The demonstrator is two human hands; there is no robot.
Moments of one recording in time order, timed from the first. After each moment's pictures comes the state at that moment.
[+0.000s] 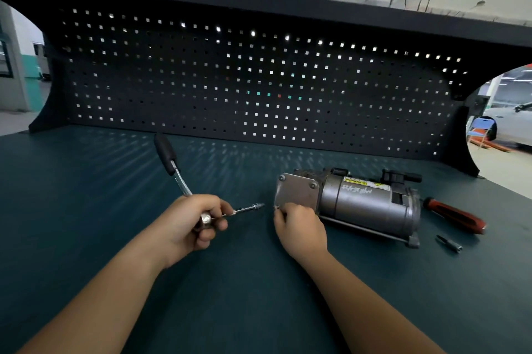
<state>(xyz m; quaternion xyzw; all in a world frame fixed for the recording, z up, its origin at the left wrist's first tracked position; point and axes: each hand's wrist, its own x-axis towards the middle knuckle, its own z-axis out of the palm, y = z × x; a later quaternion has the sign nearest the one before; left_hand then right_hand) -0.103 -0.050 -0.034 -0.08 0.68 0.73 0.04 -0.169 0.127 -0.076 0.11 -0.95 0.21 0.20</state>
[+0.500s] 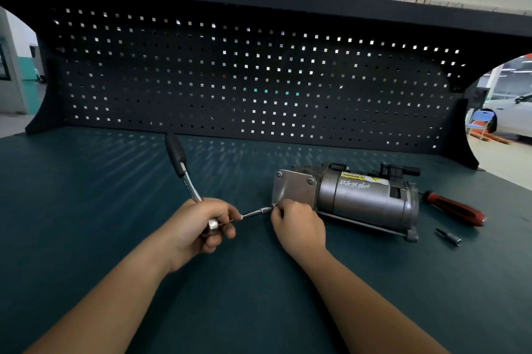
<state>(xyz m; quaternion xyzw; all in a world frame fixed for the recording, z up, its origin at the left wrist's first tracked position) -0.099 -0.037 -0.037 -0.05 0.71 0.70 0.03 -0.167 0.125 -0.076 0.10 -0.95 0.20 0.21</state>
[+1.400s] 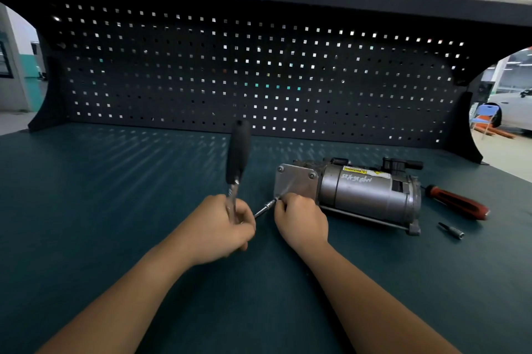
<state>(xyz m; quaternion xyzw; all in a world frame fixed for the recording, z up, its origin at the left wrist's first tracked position) -0.086 -0.022 -0.035 0.09 0.90 0.42 -0.06 -0.168 0.124 -0.076 0.07 -0.95 0.22 0.22</state>
